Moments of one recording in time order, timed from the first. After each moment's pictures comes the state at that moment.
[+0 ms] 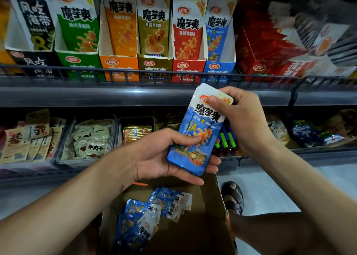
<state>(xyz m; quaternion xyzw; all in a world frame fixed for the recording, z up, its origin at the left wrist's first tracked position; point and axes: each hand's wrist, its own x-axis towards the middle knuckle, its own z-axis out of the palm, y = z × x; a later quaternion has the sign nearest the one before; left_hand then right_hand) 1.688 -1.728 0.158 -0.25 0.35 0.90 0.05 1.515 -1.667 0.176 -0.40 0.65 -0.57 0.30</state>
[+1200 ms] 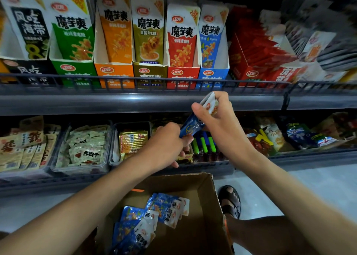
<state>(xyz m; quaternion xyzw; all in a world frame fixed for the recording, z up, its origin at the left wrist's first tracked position) 1.657 -1.734 0.143 -0.38 0.75 0.54 -0.10 1.522 -1.672 0.159 -0.47 0.70 -0.48 0.24</state>
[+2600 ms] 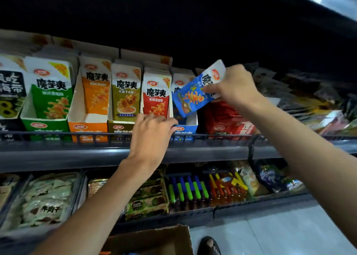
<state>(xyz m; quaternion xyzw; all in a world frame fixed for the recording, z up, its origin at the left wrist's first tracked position) 1.584 -1.804 0.188 -0.34 0.86 -0.03 -0.38 1.415 -1.749 0.320 -0.45 0.82 -0.36 -0.04</state>
